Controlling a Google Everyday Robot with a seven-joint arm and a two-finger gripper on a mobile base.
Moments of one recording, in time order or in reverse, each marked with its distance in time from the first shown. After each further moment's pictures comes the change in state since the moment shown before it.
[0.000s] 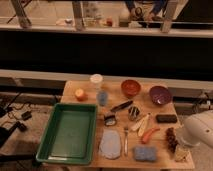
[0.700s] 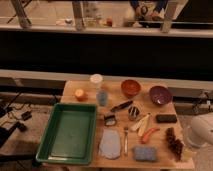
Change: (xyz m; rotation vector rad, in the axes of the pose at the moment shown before) arm 0.033 -0.004 0.014 -0.011 0.040 0.030
